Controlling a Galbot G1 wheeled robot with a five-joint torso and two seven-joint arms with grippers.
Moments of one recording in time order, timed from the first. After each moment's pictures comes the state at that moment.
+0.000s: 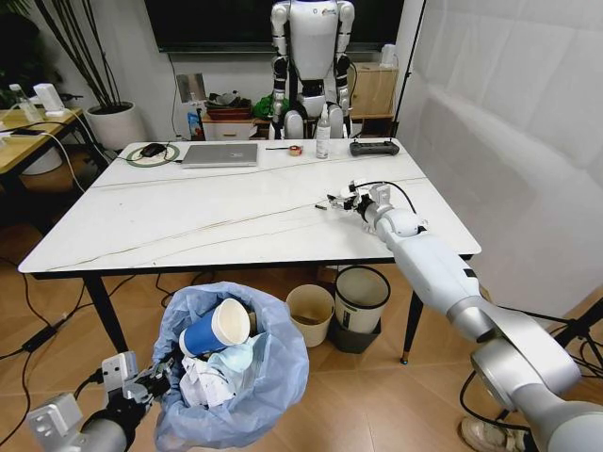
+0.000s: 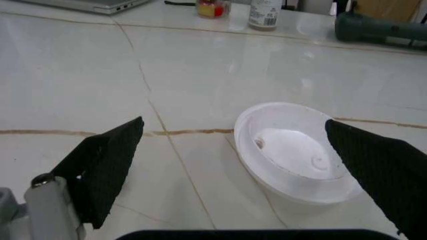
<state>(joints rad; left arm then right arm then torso) 2.00 -1.18 -0.82 -2.50 -1.00 0.45 -0.33 -0.17 1.32 -0.10 0.74 0.51 -0.17 -0.19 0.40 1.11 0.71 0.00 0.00</state>
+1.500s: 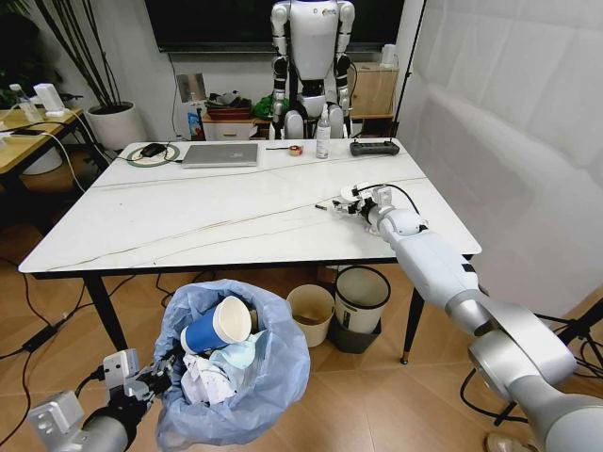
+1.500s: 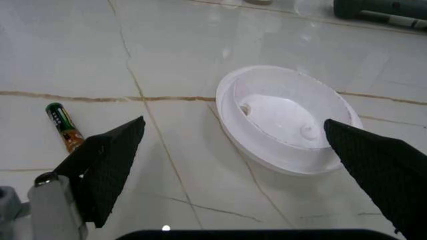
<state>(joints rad) 1.99 -1.17 -0.82 -2.50 -1.00 0.45 -0.33 -0.15 1.32 -0.11 0.67 0.47 -0.17 -0.21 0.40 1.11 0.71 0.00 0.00</state>
